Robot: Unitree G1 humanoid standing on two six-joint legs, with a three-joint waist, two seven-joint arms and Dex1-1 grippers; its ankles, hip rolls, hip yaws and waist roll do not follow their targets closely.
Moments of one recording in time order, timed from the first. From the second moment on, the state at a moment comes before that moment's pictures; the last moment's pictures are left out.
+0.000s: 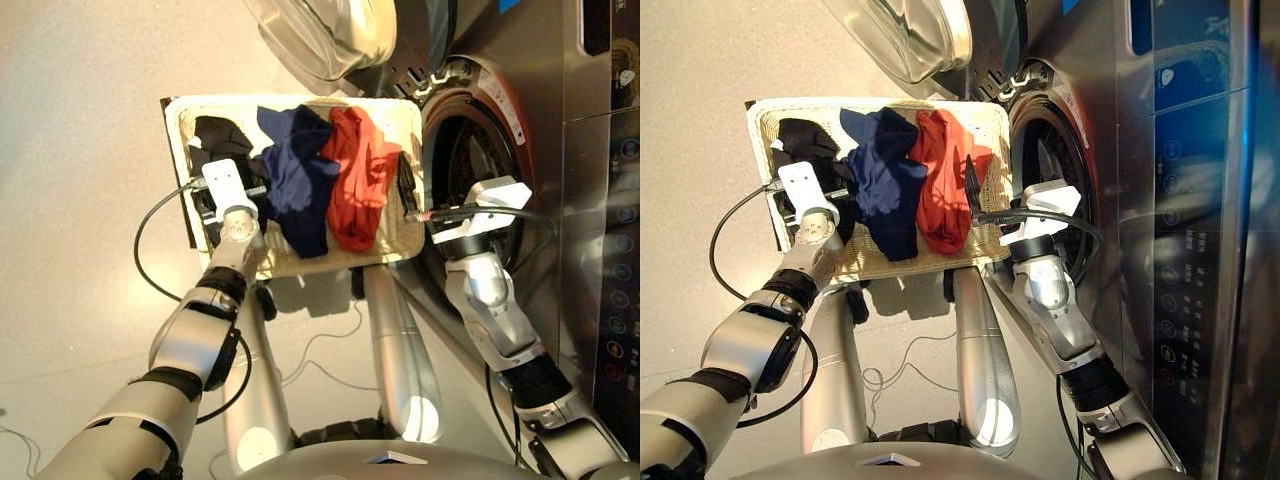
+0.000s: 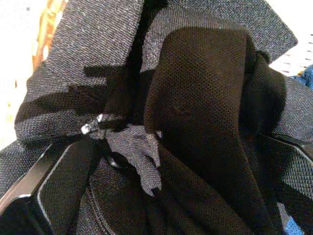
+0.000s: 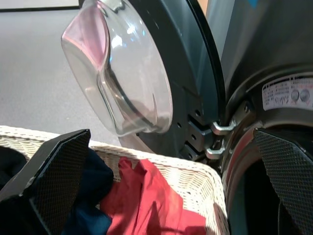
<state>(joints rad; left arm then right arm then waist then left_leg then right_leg) -0.85 0.26 -0.19 1.08 -0.49 -0.19 0.43 -0.26 -0.42 0.32 -0.15 0.31 -0.34 -0.21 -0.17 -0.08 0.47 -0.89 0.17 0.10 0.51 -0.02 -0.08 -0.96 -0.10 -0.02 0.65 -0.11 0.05</state>
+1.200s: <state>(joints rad) -0.50 0.24 -0.23 0.69 -0.43 -0.26 0.42 -0.30 -0.42 0.36 -0.04 0.34 -0.35 -0.20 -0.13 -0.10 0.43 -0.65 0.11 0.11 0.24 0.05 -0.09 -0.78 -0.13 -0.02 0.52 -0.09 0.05</state>
